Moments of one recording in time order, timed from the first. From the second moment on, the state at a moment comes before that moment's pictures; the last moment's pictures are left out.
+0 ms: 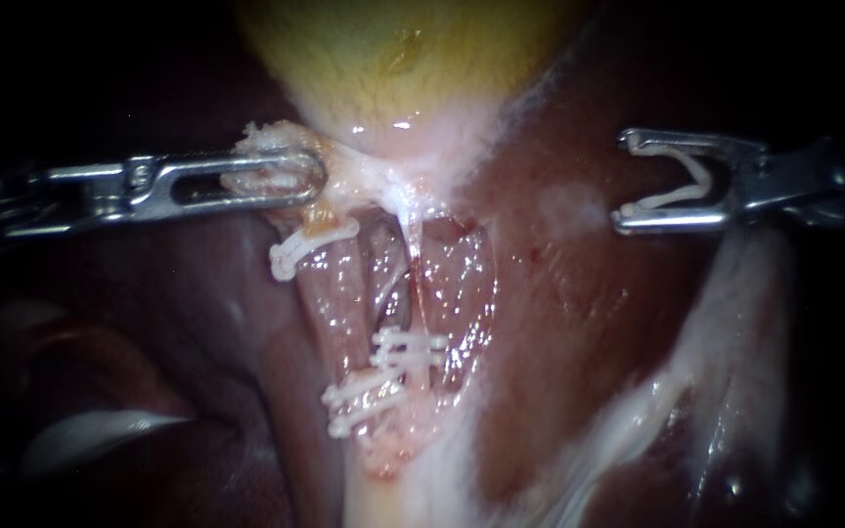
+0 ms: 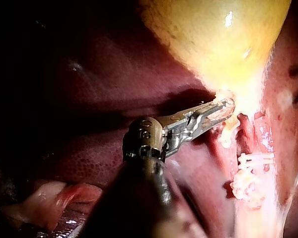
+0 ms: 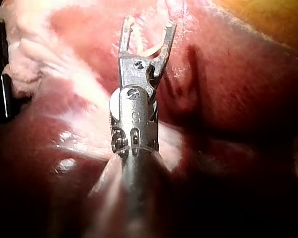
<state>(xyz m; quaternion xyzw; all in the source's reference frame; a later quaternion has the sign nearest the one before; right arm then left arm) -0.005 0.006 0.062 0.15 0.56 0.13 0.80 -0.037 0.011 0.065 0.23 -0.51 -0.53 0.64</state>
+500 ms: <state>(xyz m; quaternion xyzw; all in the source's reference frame) 0.002 0.001 0.065 0.21 0.56 0.17 0.78 -0.037 0.010 0.065 0.23 -0.50 -0.53 0.64</state>
